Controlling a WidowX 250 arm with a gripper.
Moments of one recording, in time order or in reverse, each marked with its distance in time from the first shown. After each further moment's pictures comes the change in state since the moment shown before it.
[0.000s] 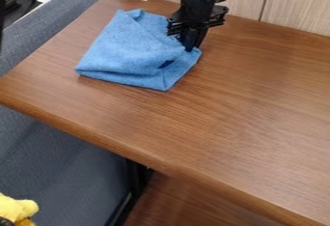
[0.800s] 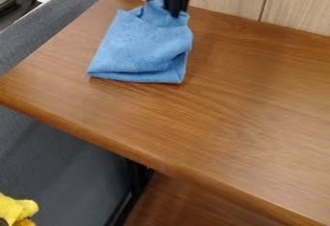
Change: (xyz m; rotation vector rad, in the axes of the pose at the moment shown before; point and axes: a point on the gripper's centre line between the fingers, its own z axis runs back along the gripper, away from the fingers) arm 0.039 0.027 0.062 -0.185 0.029 0.078
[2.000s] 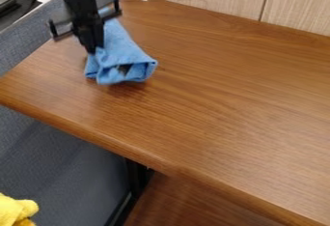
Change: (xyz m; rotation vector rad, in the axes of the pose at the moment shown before) arm 0.004 0.136 -0.031 0.076 0.023 0.093
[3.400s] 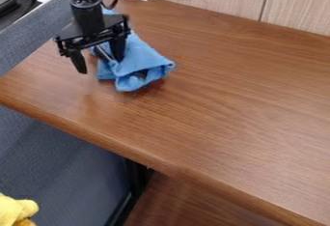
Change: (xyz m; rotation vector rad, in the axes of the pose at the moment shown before) arm -0.018 -0.004 0.002 -0.039 -0.021 -0.129
